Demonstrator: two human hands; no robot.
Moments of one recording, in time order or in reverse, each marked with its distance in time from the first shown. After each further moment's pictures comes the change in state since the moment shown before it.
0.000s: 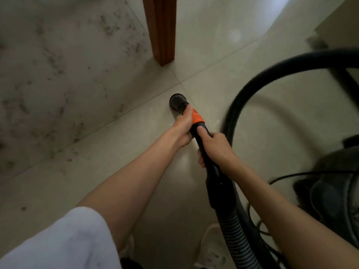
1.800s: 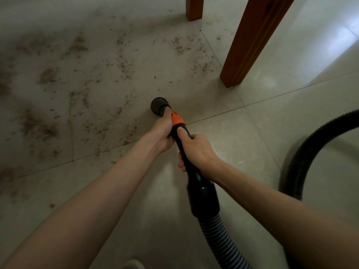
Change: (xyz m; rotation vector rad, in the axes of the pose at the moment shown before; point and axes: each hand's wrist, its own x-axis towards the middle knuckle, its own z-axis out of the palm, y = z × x) left_hand 0.019 0.069 -0.200 -0.238 0.184 0.211; right_hand 0.029 -0.045 0.196 -0.018 -0.268 -0.196
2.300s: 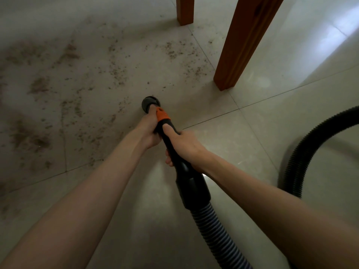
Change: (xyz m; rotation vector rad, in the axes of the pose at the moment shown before) left_hand 0.018 0.025 -0.005 0.035 -0.008 -0.024; right_hand 0.014 -0.018 0.003 -0.006 -0.130 -0.031
